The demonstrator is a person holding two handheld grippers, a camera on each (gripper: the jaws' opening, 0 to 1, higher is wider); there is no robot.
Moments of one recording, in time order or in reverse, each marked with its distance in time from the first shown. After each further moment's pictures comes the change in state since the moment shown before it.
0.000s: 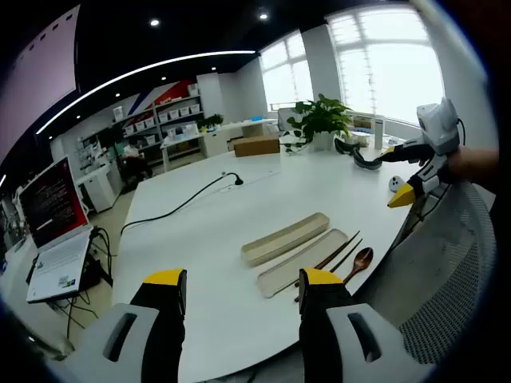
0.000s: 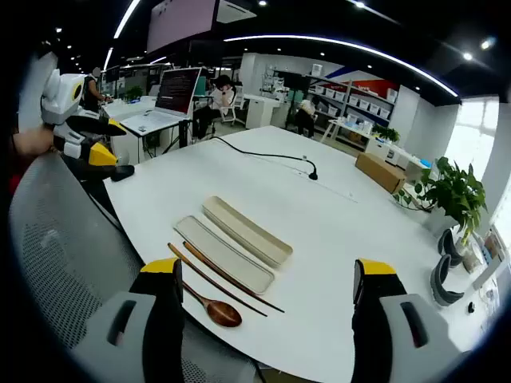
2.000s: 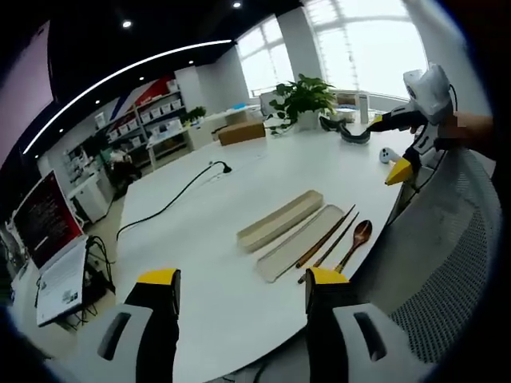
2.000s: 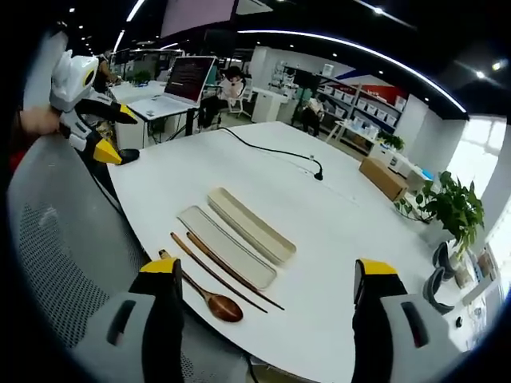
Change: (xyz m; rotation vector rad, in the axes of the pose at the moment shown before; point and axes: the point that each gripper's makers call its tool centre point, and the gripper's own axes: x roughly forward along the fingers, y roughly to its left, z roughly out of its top) left arm 0.006 -0.006 -0.015 0.131 0.057 -0.049; right arm 0.000 0.016 0.000 -0.097 0.035 0.003
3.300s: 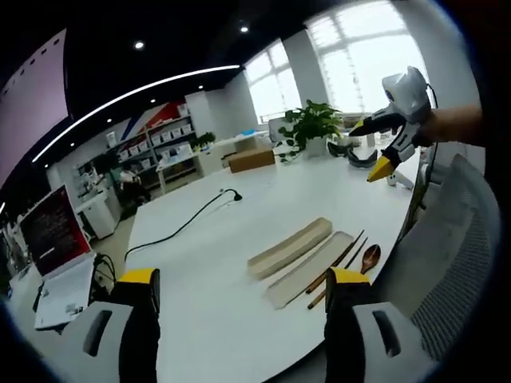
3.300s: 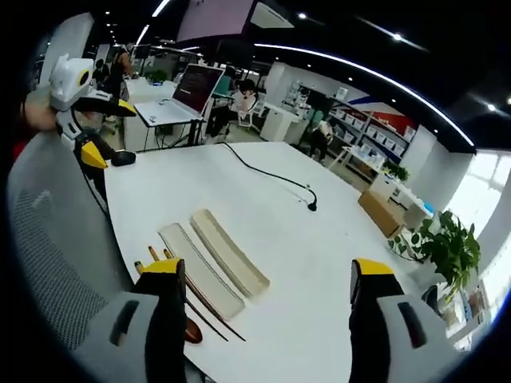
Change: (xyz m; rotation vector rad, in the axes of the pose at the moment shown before) left arm -0.002 0.014 0.024 -0.020 -0.140 0.045; right arm 0.021 -0.041 0.048 -0.136 -0.086 0.017
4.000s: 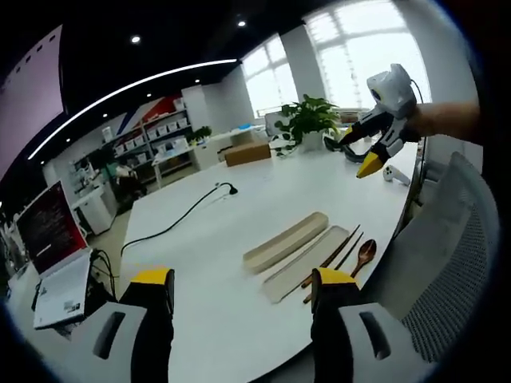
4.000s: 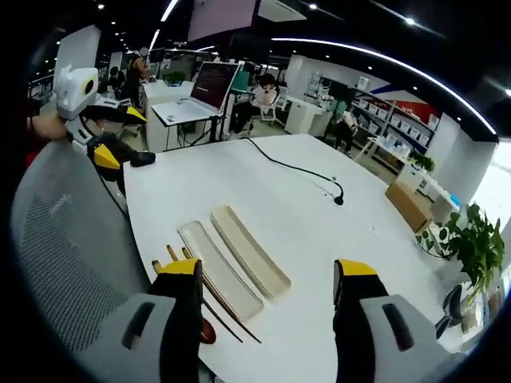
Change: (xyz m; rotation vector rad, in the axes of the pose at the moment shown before) left arm 0.000 -0.004 -0.005 0.001 0.033 -0.020; right arm 0.017 0.013 -0.004 0.037 0.031 0.164
